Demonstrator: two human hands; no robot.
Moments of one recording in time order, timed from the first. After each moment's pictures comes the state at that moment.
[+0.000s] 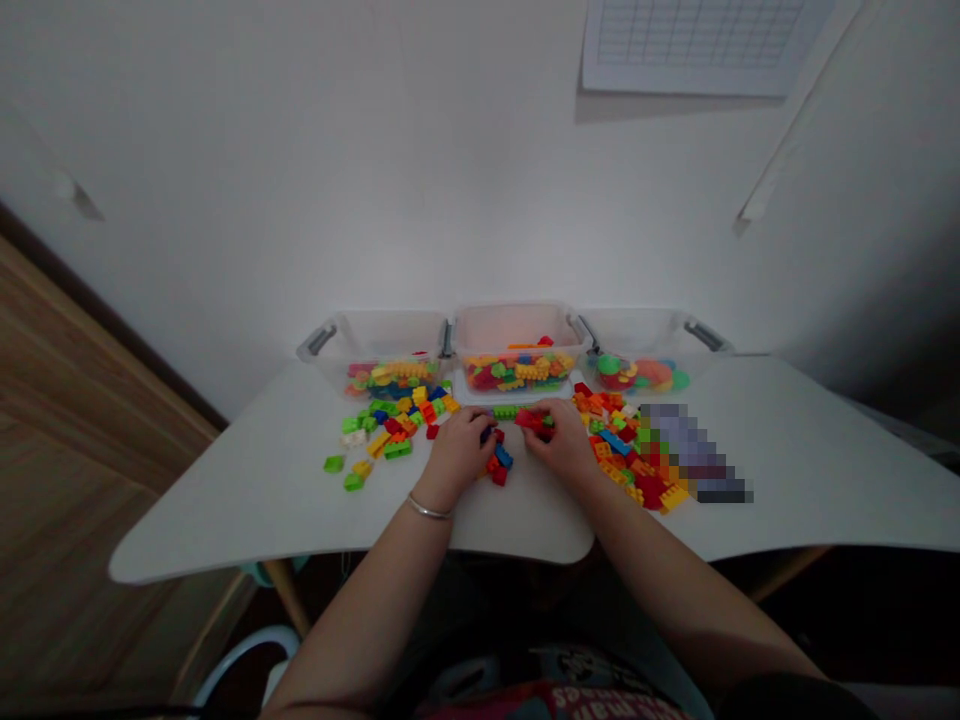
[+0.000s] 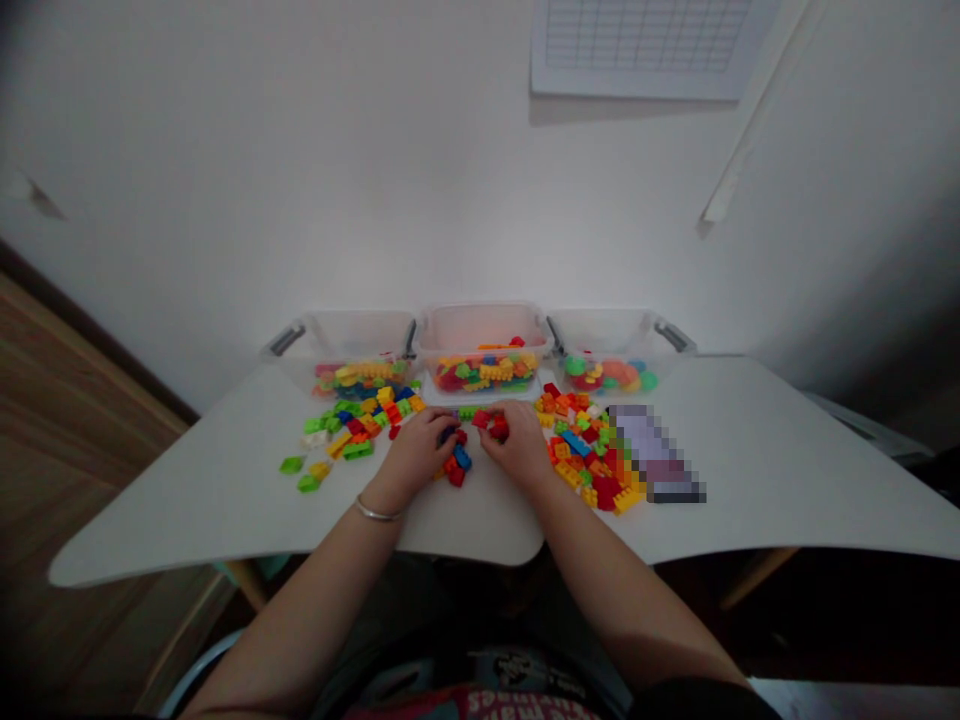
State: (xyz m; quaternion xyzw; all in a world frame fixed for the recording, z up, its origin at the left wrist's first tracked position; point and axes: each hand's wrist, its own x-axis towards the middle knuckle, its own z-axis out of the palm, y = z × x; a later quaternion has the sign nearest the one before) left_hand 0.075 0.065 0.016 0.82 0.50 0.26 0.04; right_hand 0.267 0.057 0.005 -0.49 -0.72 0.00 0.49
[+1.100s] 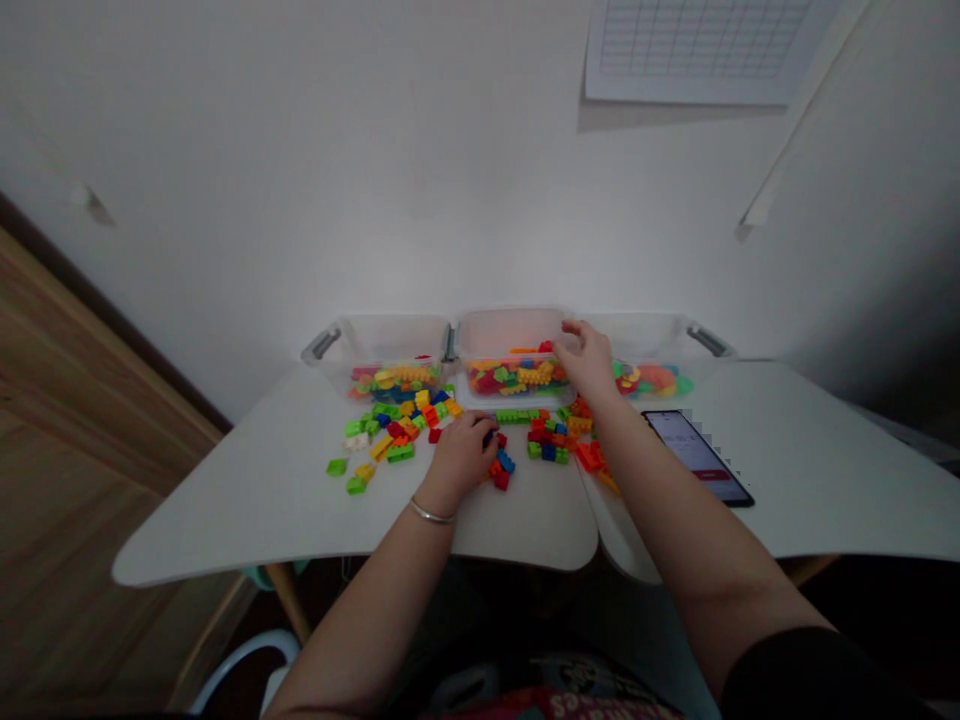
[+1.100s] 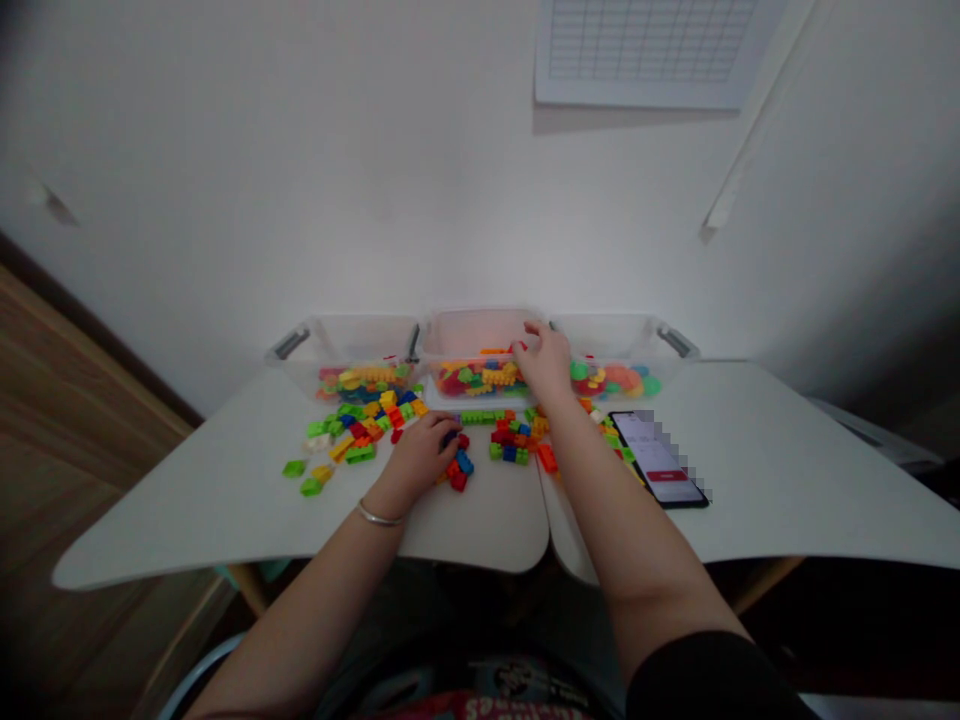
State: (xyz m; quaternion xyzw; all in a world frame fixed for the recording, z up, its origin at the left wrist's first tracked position) left_hand 0.073 0.064 0.017 0.83 0.50 0.25 0.04; right_hand 0.305 0.154 0.075 -0.58 -0.62 0.01 0.52
